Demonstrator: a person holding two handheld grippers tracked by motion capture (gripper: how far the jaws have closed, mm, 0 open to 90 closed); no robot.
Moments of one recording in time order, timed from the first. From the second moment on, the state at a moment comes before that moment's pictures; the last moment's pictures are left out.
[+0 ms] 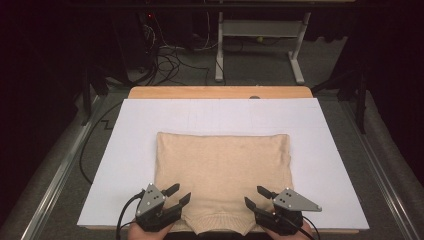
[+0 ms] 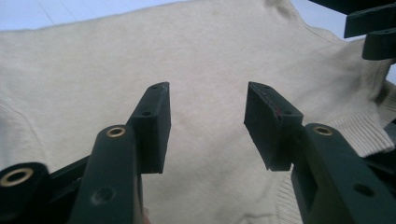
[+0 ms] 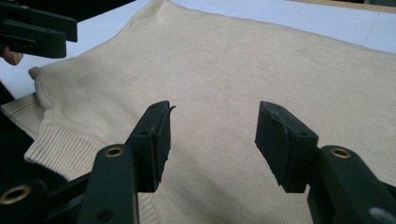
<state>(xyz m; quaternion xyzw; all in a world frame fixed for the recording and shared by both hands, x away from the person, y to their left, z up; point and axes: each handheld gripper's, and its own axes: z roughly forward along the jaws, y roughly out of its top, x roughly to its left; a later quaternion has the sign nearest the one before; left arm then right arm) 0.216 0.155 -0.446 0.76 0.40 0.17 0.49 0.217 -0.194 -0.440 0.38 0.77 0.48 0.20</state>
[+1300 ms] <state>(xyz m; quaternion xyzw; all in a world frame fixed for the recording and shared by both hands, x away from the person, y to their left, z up) 0.290 0.210 -0.444 0.74 0.42 0.19 0.49 0.269 -0.189 -0.411 0.39 0.74 0.49 0.23</state>
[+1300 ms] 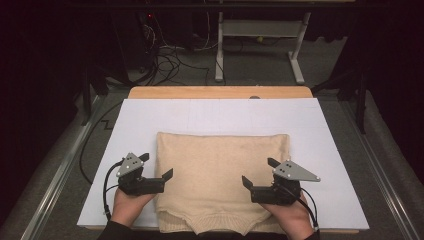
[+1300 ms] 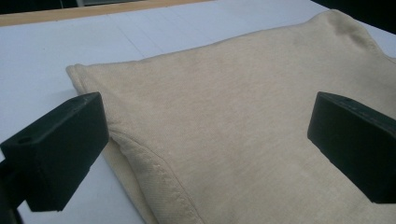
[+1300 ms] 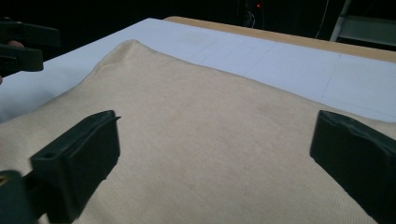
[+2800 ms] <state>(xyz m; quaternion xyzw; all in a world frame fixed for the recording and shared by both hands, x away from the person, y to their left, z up) 0.349 0.214 -0.383 0.72 0.44 0.20 0.50 0.275 -0.106 -0.429 0.30 0.77 0.53 0.19</state>
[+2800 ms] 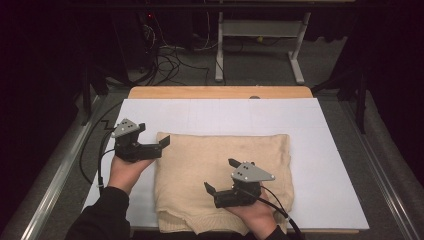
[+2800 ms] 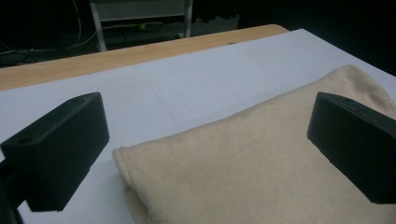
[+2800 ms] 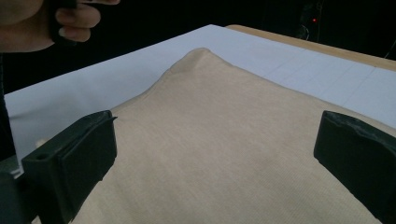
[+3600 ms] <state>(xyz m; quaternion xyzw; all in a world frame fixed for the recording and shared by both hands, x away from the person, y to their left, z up) 0.403 0.232 -0.418 0.72 0.51 0.18 0.43 0.273 -0.110 -0.429 0.30 0.78 0.52 0.19</state>
